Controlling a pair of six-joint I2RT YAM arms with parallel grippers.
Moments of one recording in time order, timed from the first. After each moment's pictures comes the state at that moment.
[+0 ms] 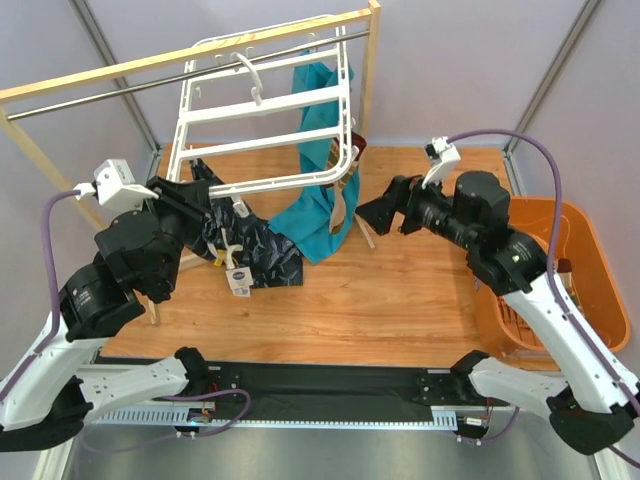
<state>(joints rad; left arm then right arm) -0.92 0.85 1.44 -0.67 -0.97 -0.73 0.57 1.05 1.32 -0.50 -0.18 0.45</state>
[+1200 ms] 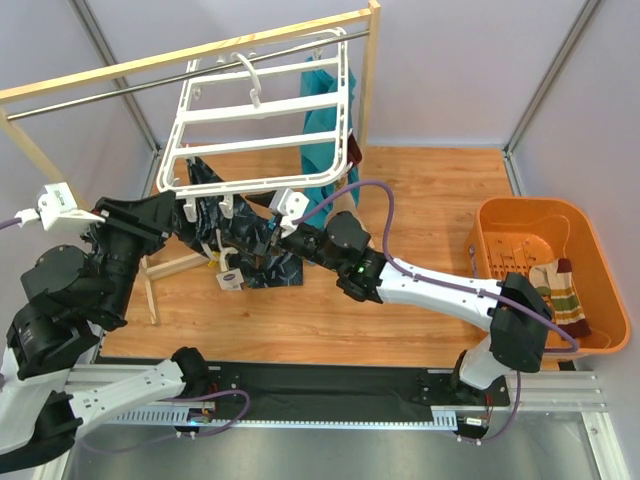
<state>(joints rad) -0.92 0.68 1.43 -0.68 -0.90 -0.70 1.09 1.56 1.20 0.65 -0.12 -0.13</state>
